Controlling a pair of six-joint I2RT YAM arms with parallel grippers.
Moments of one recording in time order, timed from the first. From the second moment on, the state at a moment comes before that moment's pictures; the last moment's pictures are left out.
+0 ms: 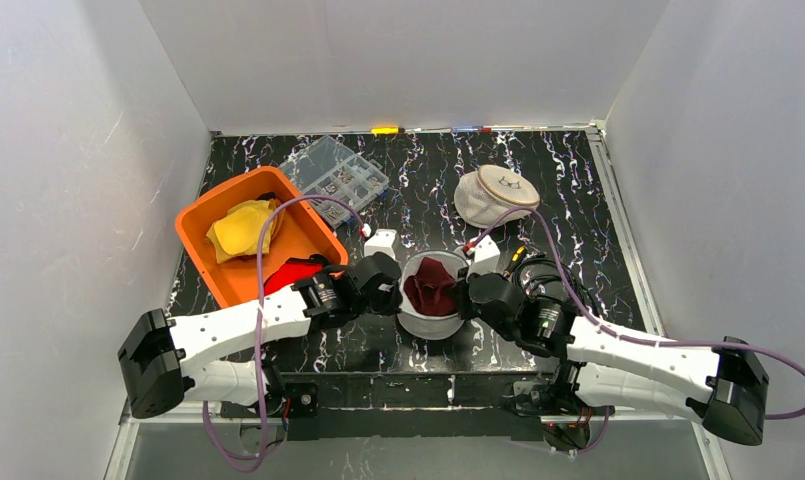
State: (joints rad) left arm -1.06 1.21 0.84 -0.46 -0.30 -0.76; right arm 1.13 0.93 0.56 -0.22 0.48 0.50
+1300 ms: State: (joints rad) left arm -1.06 1.23 0.78 -0.39 -0.24 -0.77; right arm 1.13 1.04 0.60 -0.35 0.51 0.75
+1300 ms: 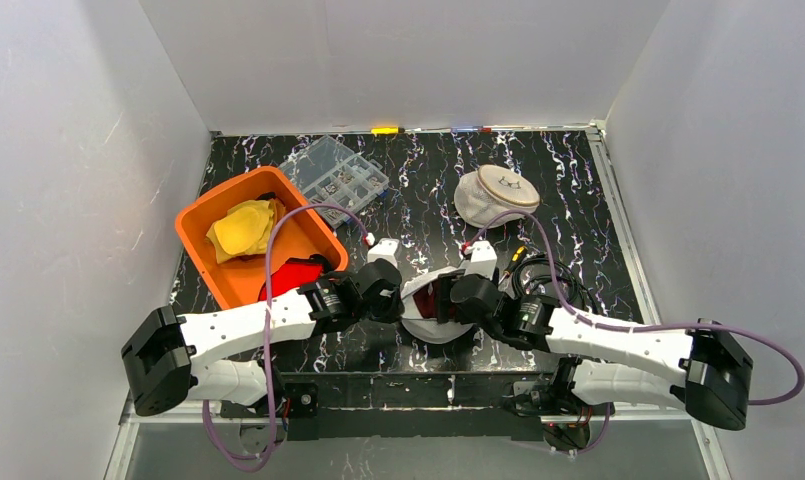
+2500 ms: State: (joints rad) left arm -1.04 1.19 0.90 -0.53 -0.31 -0.73; right arm 1.13 0.91 0.68 -0.30 0.11 0.21
